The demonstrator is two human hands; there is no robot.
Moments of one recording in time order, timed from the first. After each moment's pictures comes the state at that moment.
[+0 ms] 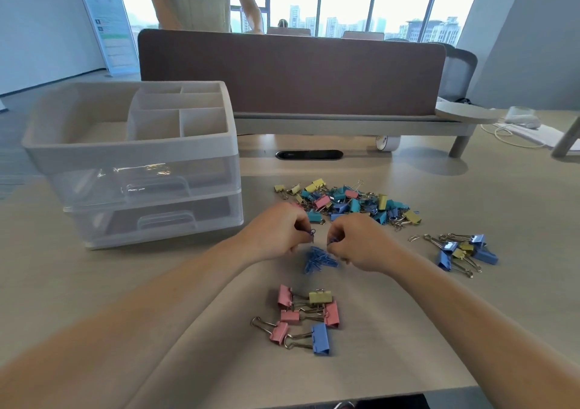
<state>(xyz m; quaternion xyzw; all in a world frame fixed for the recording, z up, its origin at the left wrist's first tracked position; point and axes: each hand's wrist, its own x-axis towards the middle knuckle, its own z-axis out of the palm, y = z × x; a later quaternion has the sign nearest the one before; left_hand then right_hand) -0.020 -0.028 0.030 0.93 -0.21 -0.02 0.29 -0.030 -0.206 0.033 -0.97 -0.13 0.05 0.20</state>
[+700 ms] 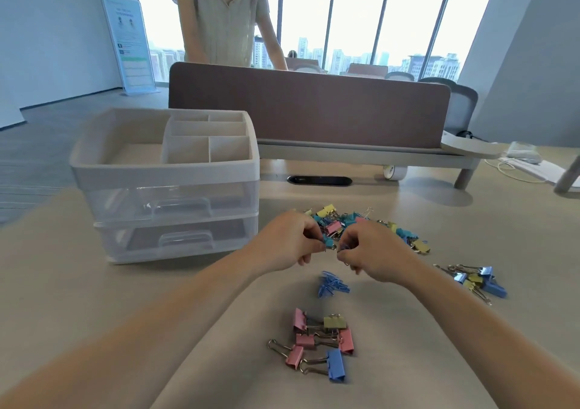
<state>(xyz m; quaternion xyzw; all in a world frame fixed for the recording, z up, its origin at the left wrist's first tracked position) -0.032 -0.013 0.058 0.91 -0.19 -0.01 0.37 -0.036 -0.198 0.068 -0.97 -0.14 0.02 0.20</state>
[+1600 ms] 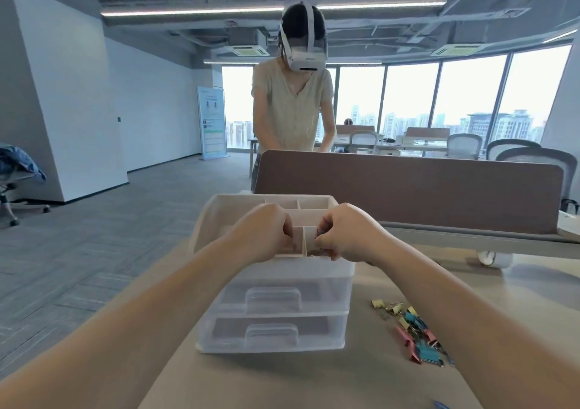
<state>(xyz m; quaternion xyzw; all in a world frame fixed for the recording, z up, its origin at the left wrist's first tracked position) 0.009 0.163 0.181 0.97 -0.04 0.16 0.16 0.050 -0.005 0.188 -0.92 -0.24 -0.02 0.30</state>
